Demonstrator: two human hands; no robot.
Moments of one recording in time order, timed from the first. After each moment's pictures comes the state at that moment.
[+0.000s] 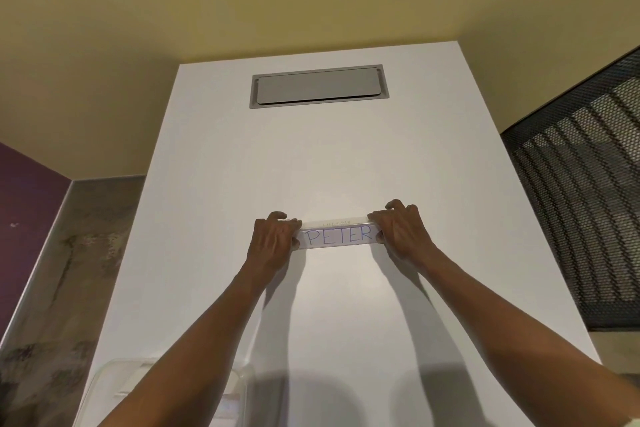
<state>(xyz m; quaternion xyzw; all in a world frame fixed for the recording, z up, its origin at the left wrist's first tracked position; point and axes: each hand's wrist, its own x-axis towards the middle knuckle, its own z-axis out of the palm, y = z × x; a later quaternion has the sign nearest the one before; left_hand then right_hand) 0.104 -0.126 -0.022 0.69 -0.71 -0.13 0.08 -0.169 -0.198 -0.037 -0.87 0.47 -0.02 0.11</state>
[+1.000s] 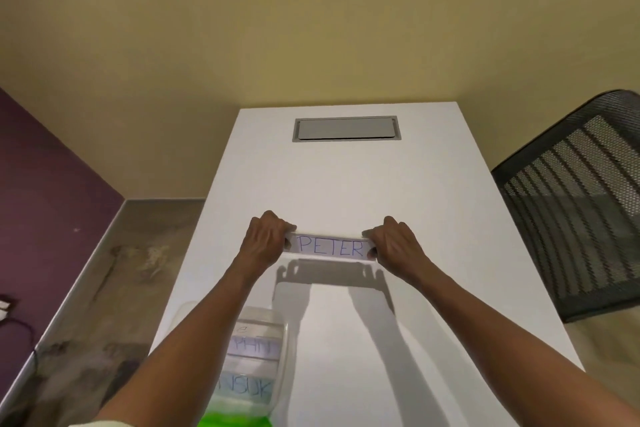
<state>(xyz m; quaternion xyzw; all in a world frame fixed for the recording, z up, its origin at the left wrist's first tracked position) 0.140 -0.018 0.105 0.70 -0.71 -0.01 0.08 -0.136 -0.085 0.091 -0.90 0.42 -0.04 0.04</state>
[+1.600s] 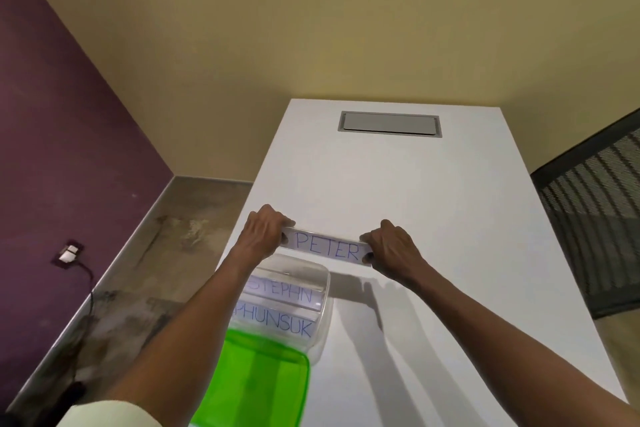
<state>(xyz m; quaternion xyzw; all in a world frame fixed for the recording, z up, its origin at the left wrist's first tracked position) 0.197 0.105 0.126 0.77 -0.63 -0.08 0.08 -0.073 0.024 0.118 -0.93 0.38 0.01 0.02</state>
